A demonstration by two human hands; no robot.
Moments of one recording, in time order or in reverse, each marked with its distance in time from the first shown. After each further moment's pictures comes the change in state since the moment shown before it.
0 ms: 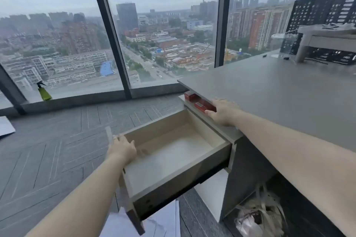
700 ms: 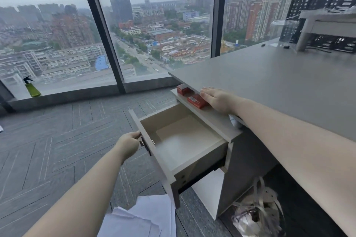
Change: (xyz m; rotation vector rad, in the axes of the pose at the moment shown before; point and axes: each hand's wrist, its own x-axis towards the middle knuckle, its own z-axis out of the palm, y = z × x) left_hand 0.033 0.037 0.034 -0.489 -0.218 0.149; right_hand 0.018 0.015 -0.015 0.172 -0.080 -0.142
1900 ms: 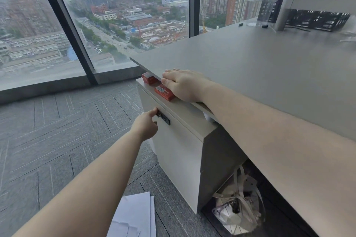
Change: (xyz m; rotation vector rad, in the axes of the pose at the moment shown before) left_hand 0.074 0.078 0.137 0.389 -0.041 0.292; right_hand 0.019 0.006 -0.004 -0.084 0.026 -0.081
